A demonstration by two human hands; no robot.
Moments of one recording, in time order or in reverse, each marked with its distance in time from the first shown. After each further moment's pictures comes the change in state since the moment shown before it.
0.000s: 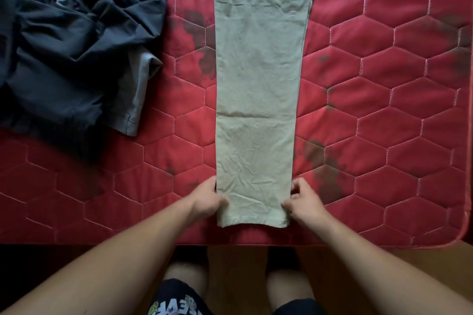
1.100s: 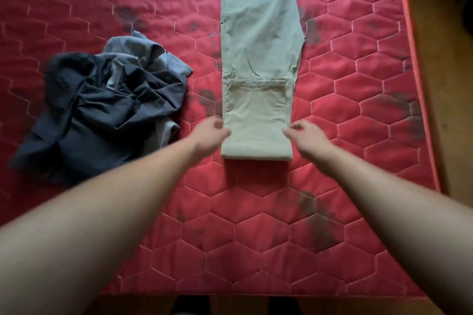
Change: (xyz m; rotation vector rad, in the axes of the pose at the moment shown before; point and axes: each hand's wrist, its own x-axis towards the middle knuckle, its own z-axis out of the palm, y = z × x) left_hand -0.026 0.238 -0.065 0.382 0.379 0.465; right_hand -0.009 -0.255 -0.104 -0.107 0.217 -0.415
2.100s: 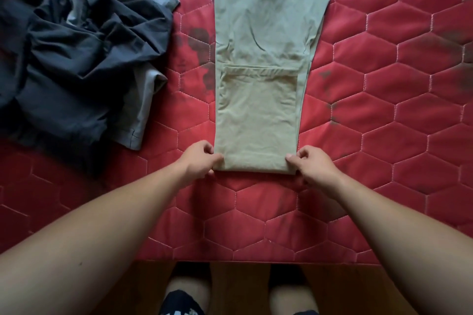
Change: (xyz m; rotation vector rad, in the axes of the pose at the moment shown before) left_hand -0.024 -0.147 0.078 -0.041 -0.122 -0.336; right_hand -0.019 0.156 0.079 -0.039 -0.163 0.227
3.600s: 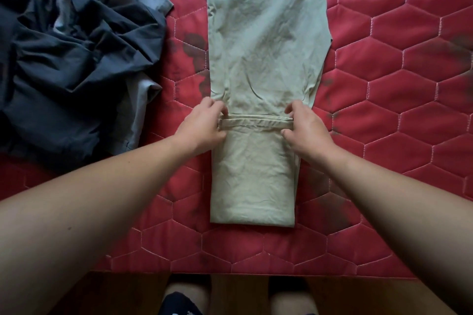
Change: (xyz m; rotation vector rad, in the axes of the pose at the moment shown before) left_hand 0.047 0.074 -0.034 0.579 0.170 0.498; right_hand 0.041 -0.084 -0.026 -0.414 0.173 -0.424
